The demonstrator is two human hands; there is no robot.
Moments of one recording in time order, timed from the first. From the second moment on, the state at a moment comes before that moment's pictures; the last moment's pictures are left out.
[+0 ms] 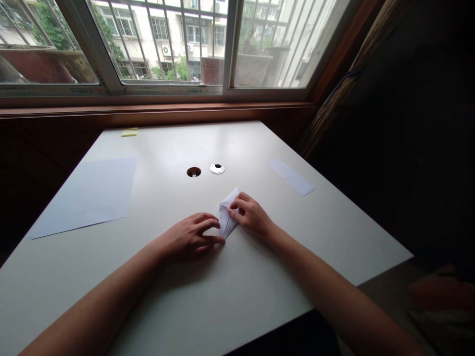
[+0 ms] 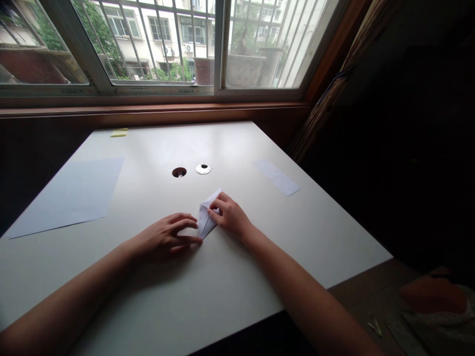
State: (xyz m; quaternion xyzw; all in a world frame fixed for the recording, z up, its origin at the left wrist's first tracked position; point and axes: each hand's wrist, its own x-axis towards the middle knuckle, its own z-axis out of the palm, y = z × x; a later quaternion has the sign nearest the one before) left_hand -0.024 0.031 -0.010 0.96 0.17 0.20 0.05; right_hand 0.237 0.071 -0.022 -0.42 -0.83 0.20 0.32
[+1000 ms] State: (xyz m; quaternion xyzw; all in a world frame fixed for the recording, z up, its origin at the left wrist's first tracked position) left_hand -0.026 0.033 -0.012 0.96 0.19 0.18 0.04; right_hand 0.235 0.074 -0.025 -0.50 -0.81 0.13 0.27
